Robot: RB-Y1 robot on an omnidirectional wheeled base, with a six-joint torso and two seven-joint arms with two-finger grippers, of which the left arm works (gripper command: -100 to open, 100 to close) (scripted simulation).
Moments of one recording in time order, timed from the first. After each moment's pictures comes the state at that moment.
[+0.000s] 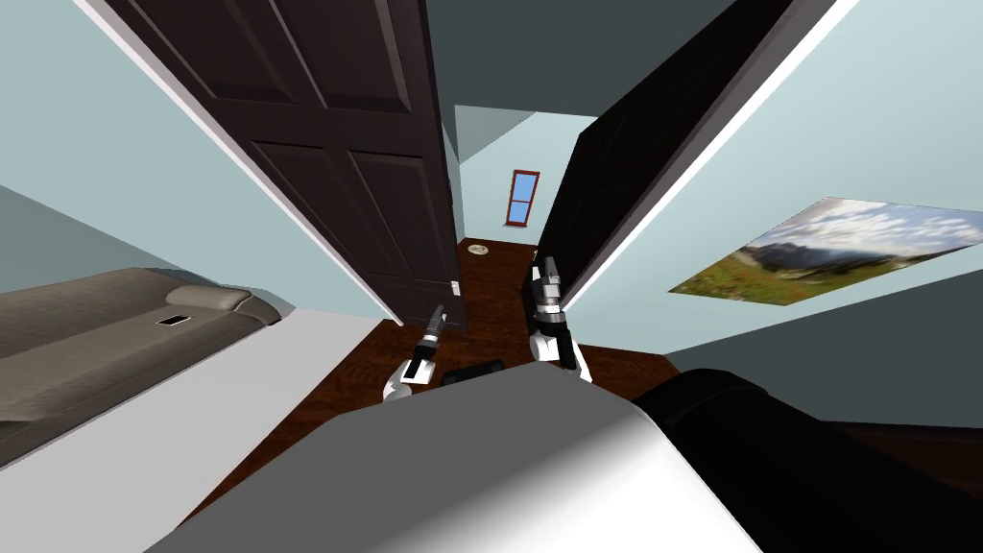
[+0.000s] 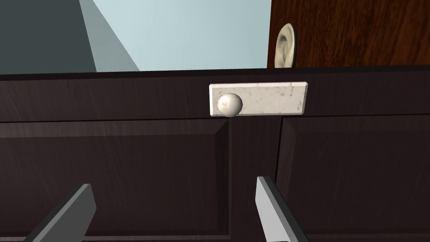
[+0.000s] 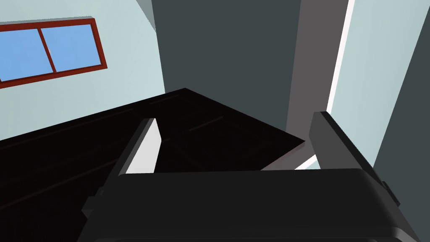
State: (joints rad) arm -0.06 0.10 -0.18 -0.86 -0.08 -0.76 0.14
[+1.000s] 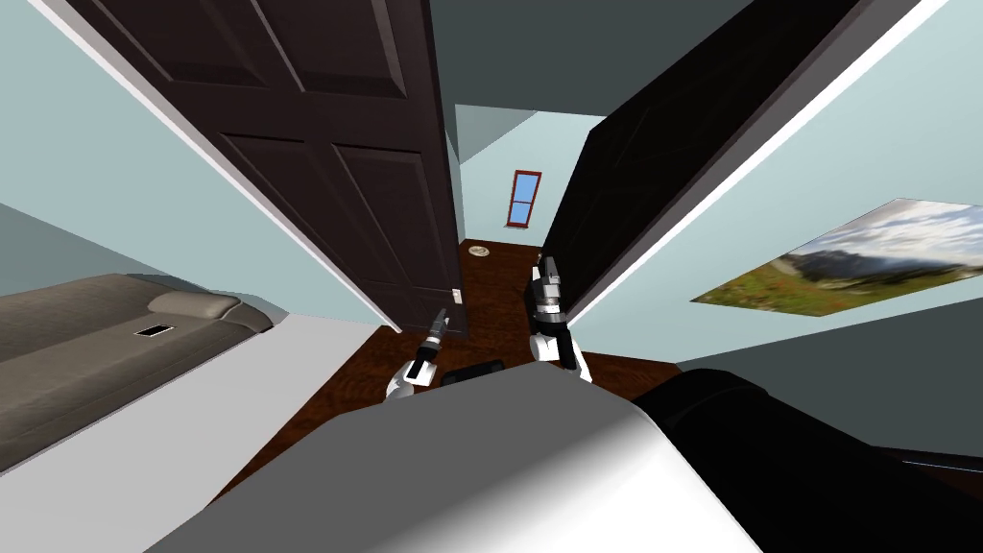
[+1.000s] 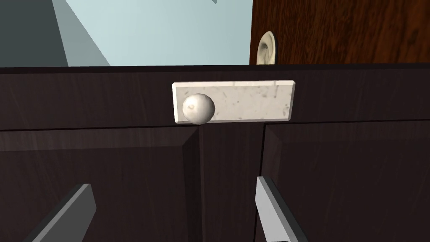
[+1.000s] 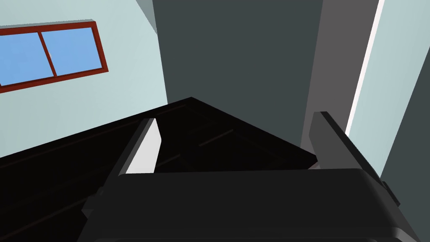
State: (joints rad) arm -0.13 0.09 -0.20 -0.69 -0.07 -0.80 0.16
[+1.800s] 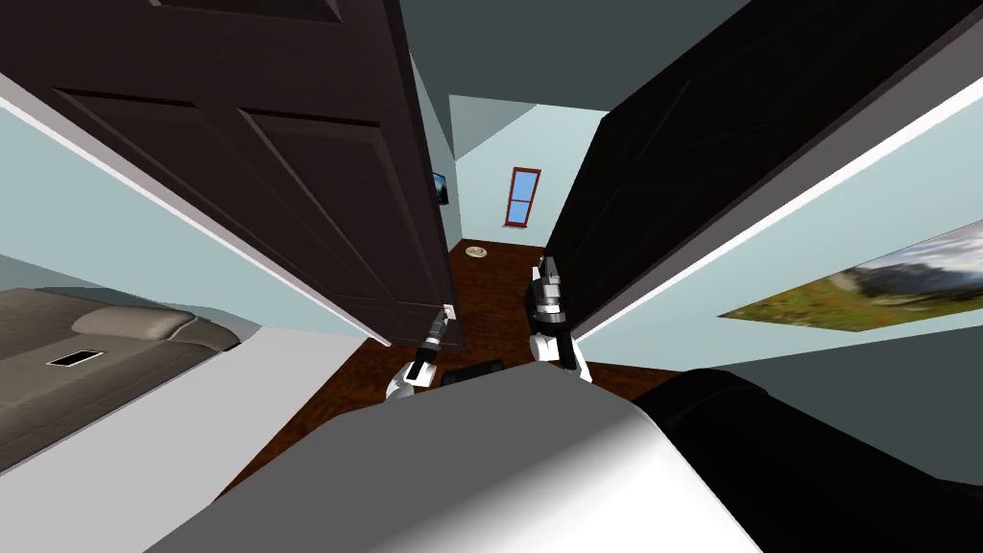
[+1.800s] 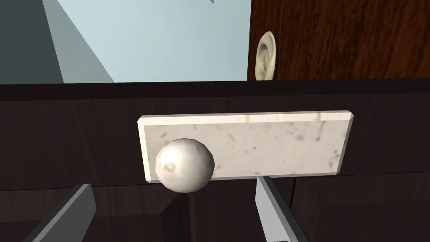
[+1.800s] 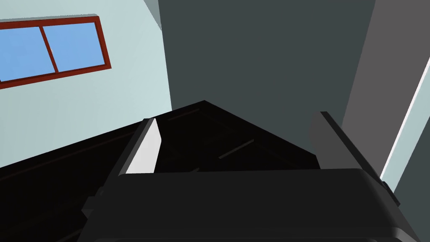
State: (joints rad) arm -0.14 0.08 -0.19 -0.67 -0.06 -0.81 0.14
